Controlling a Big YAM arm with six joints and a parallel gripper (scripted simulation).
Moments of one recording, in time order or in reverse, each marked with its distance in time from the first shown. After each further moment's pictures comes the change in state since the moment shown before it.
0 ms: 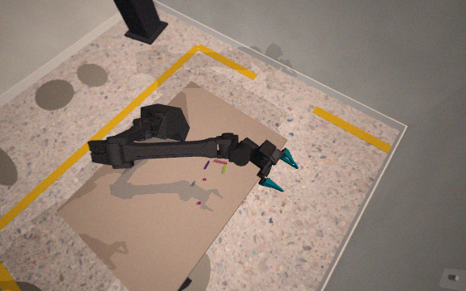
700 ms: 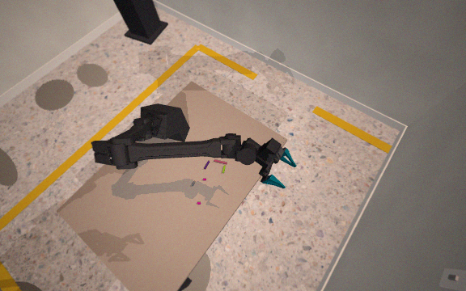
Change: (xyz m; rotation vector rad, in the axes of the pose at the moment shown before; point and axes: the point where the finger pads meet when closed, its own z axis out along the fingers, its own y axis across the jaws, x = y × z) arm 0.051 0.025 0.006 -0.038 0.079 -0.149
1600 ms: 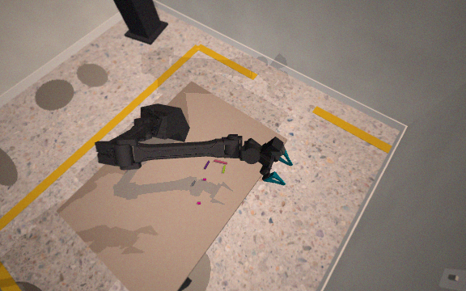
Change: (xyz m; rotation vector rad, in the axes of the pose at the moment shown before) arm 0.048 0.029 0.007 -0.045 0.077 -0.161
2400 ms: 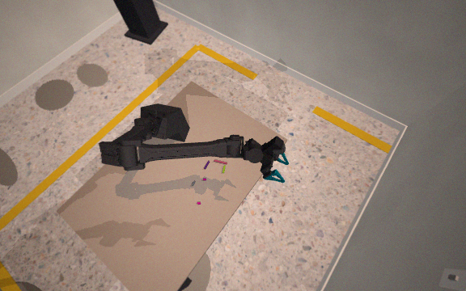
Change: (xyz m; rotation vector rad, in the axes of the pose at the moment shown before) arm 0.041 0.033 0.009 -0.048 0.068 -0.132
